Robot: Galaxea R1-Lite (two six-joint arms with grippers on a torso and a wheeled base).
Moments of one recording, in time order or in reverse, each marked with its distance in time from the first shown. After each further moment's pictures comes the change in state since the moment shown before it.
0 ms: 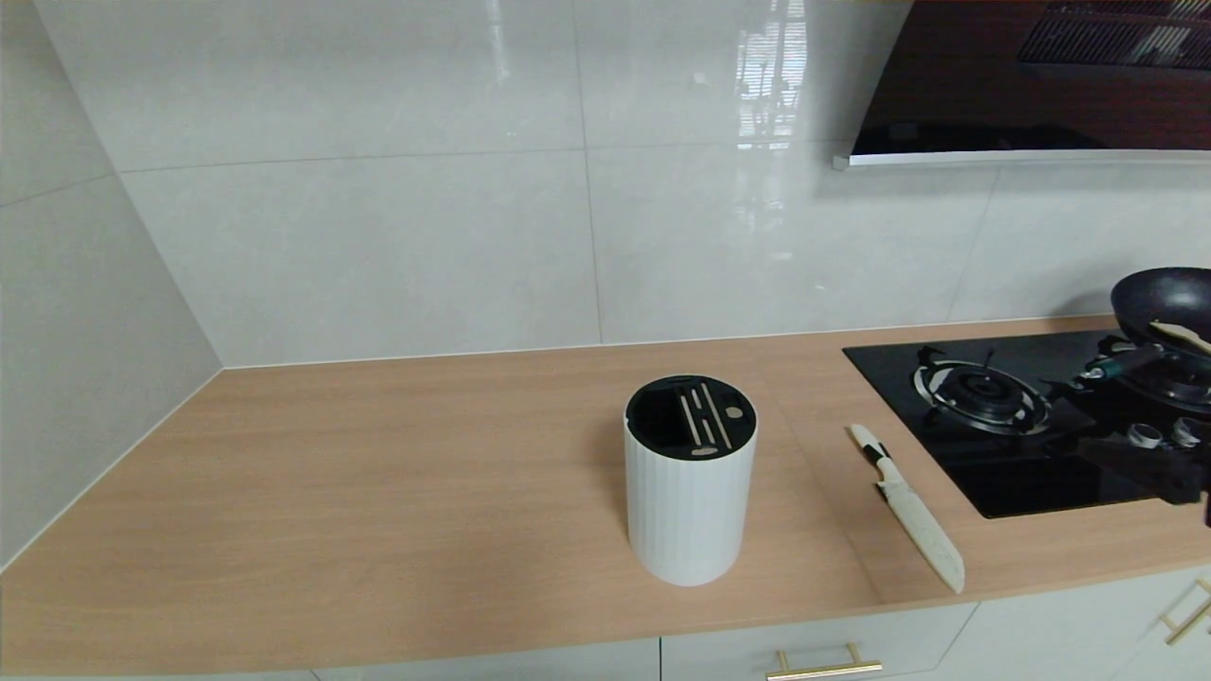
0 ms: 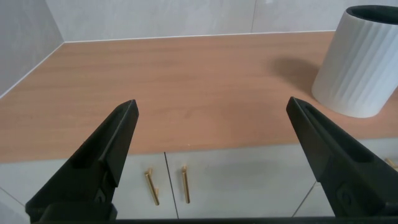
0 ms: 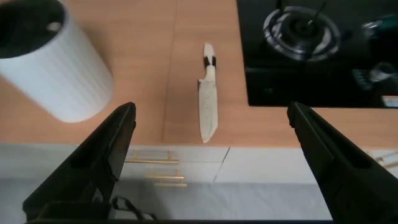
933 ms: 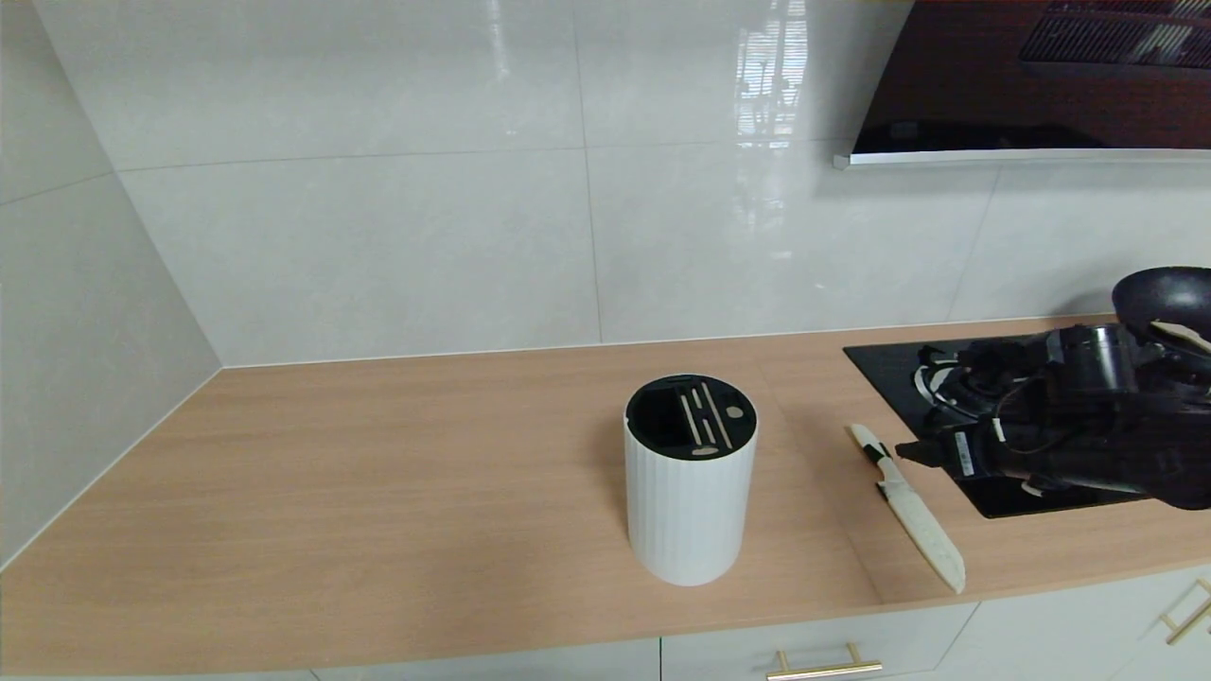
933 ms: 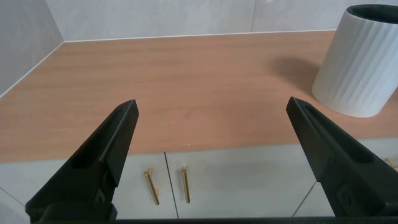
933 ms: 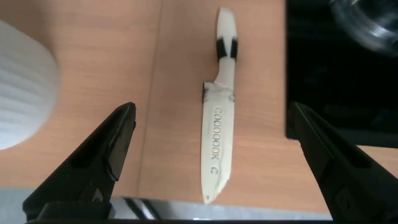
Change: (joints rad) left arm 0.000 0.000 0.000 0.000 0.000 0.000; right arm 0.037 0.772 -0.233 -0.273 0.008 -0.035
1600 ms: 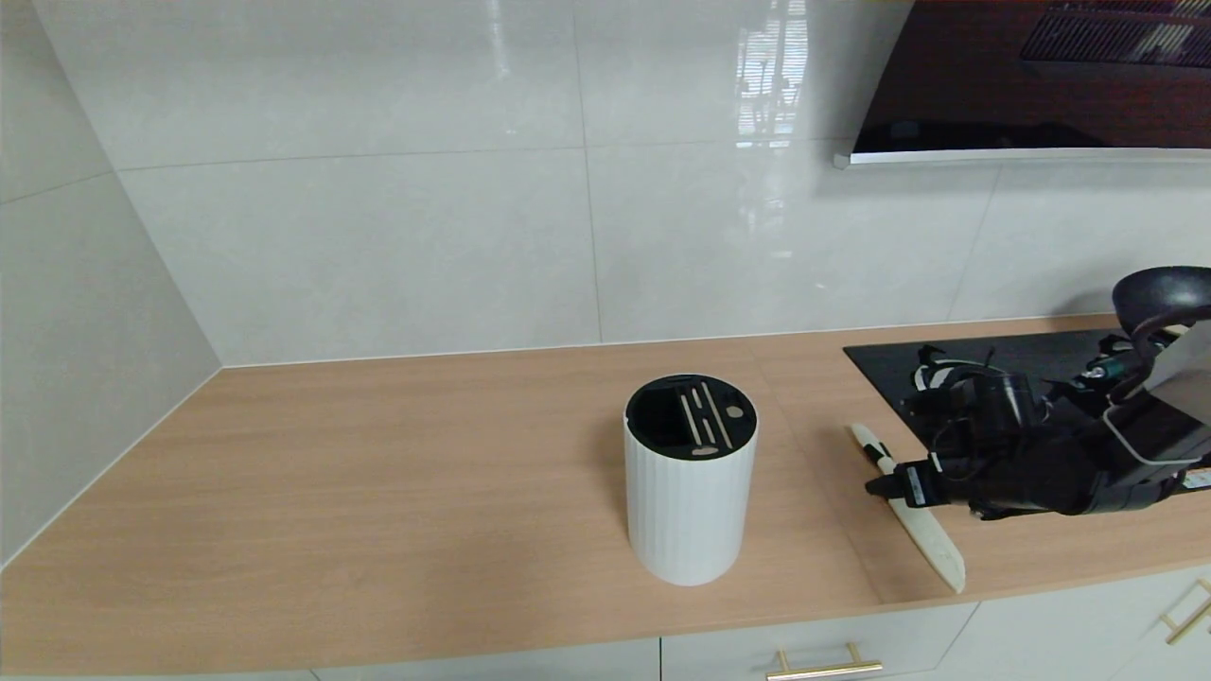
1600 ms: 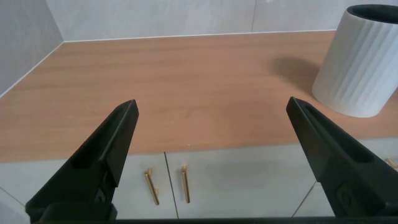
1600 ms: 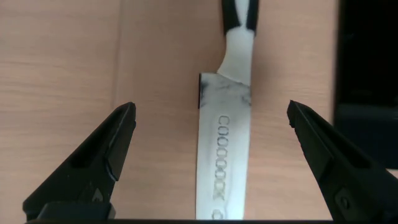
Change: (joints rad) left arm 0.000 0.000 0.000 0.000 0.000 0.000; right arm -0.010 0.306 -0.119 -0.054 -0.006 0.000
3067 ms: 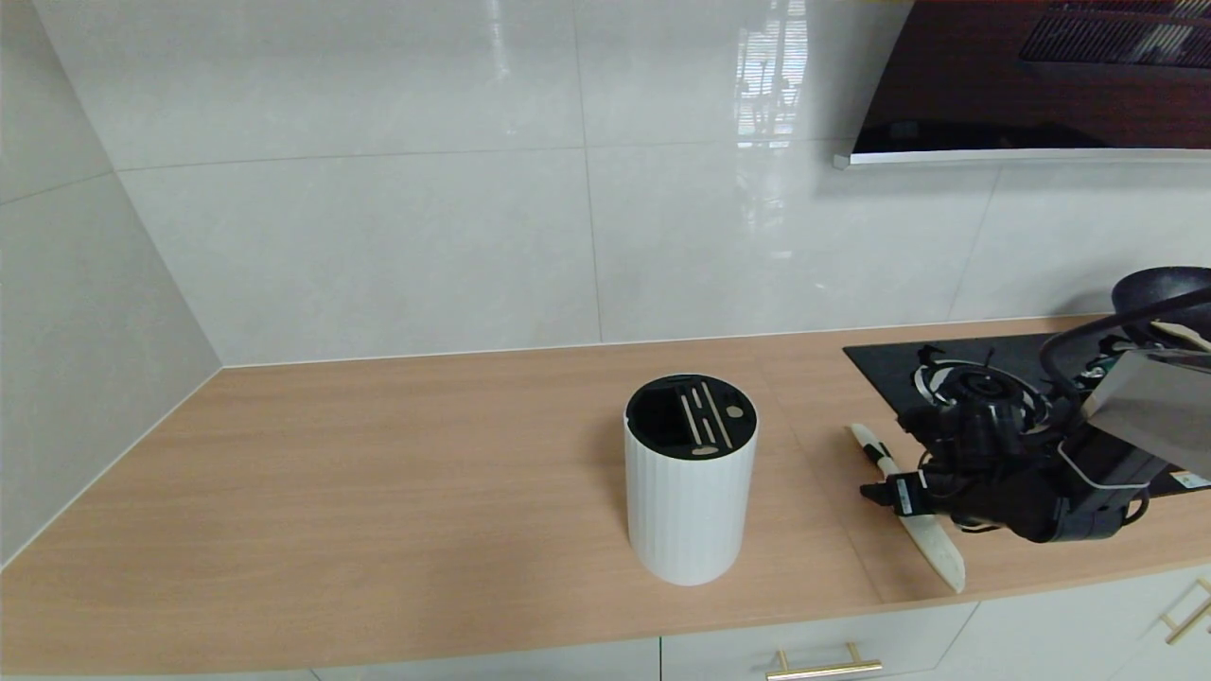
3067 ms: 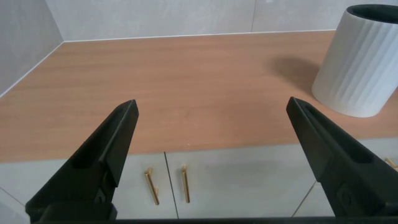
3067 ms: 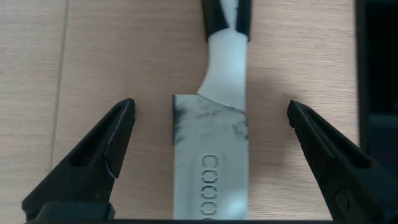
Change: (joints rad) left arm 0.000 0.000 0.000 0.000 0.000 0.000; right arm -0.029 0.161 -0.011 -0.221 -0.024 0.002
